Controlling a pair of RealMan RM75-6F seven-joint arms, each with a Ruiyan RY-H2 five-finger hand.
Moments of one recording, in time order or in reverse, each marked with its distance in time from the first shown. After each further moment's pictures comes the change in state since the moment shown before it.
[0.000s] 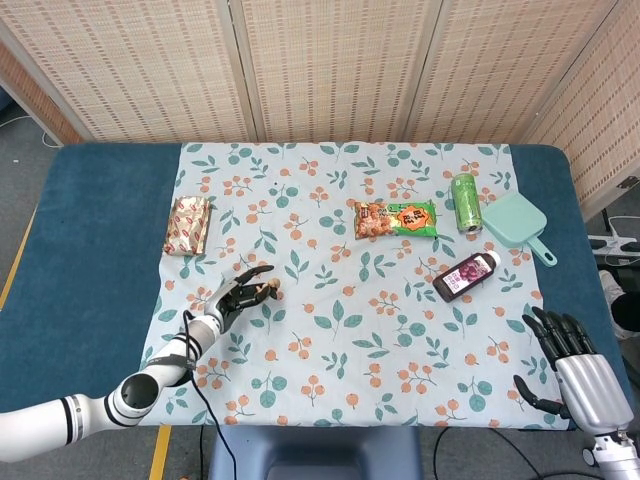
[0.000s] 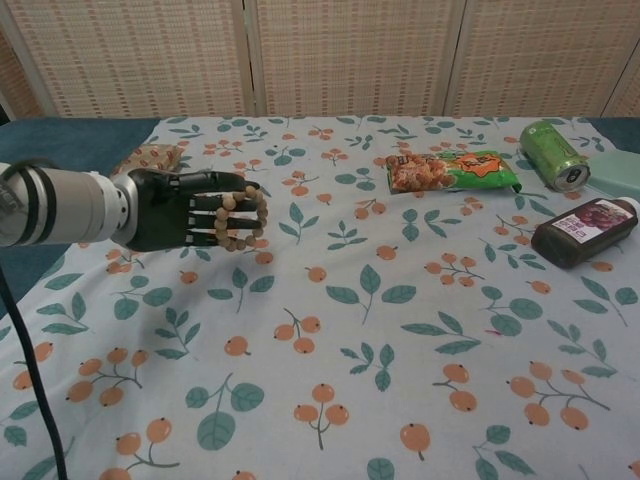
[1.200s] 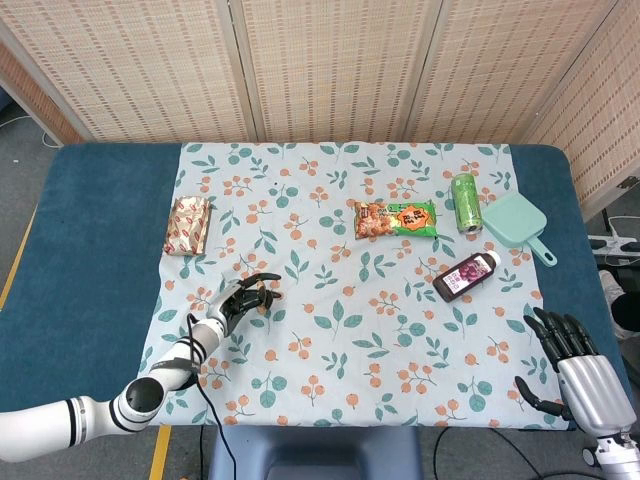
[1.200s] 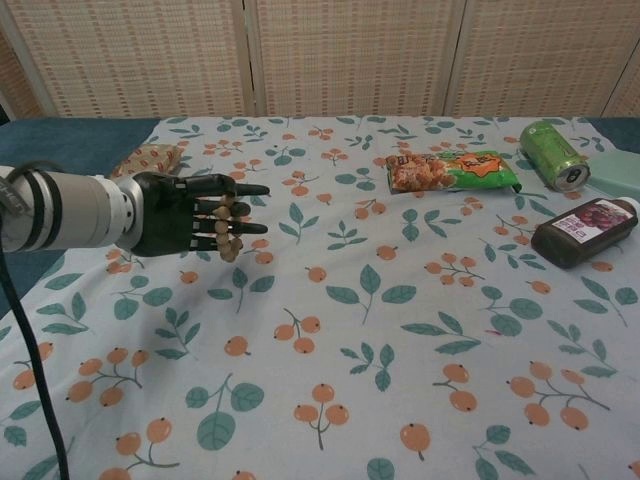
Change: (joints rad) left arm -0.012 -0.006 0.010 -0.045 -0.048 0.055 0.033; right arm -0.005 0.010 -0.002 -0.001 -0.009 0.012 0.017
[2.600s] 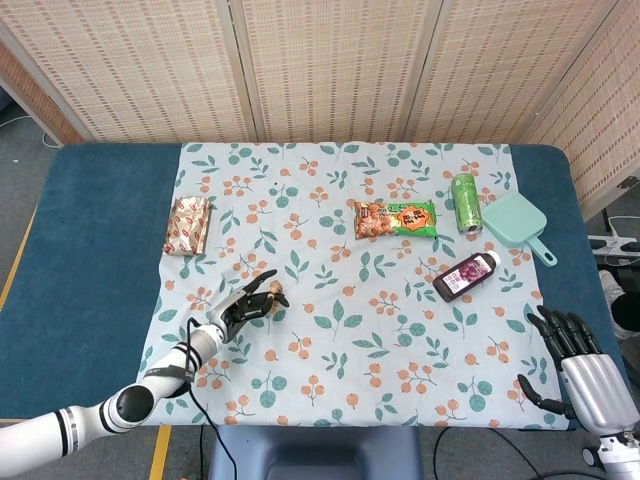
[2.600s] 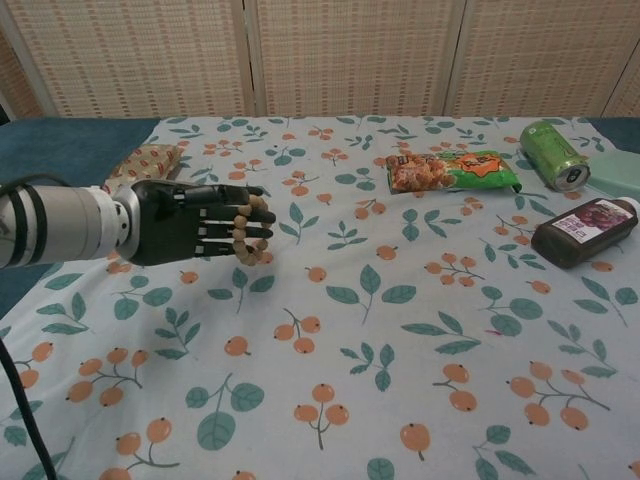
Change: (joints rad) left arm 0.106 -0.025 -0.043 0.040 0.280 -0.141 -0.101; right arm -0.001 0.003 0.004 0.002 0.006 0.000 0.013
